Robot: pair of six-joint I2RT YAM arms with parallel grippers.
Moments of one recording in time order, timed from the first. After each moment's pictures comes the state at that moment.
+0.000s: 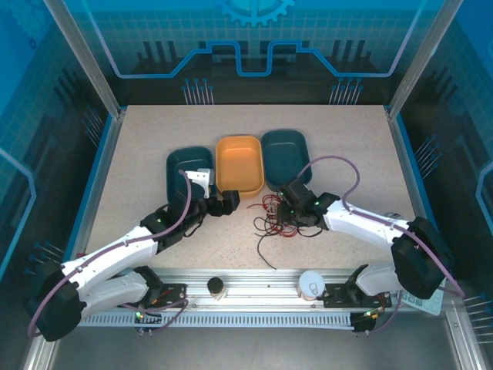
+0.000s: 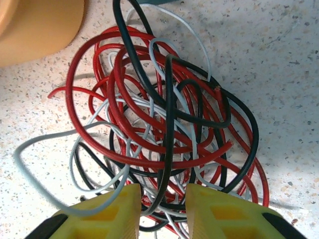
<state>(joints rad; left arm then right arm) -0.67 1.01 0.57 -0.05 -0.16 -0.56 0.71 1.38 0.78 -0.50 0.07 0.83</state>
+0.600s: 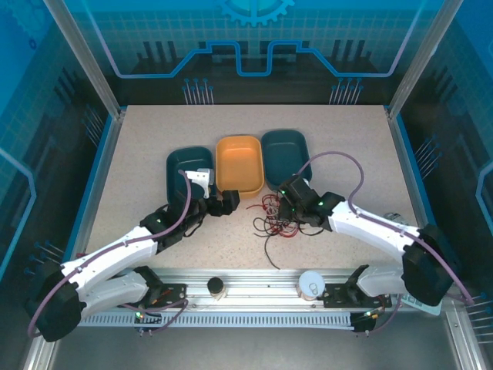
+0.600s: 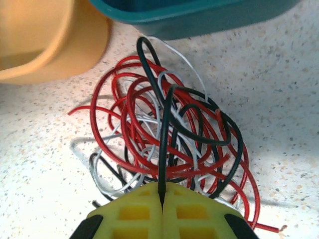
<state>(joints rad) -0.67 1.01 0.57 -0.05 -0.16 -0.56 0.74 1.29 0.81 -0.55 0.14 0.79</state>
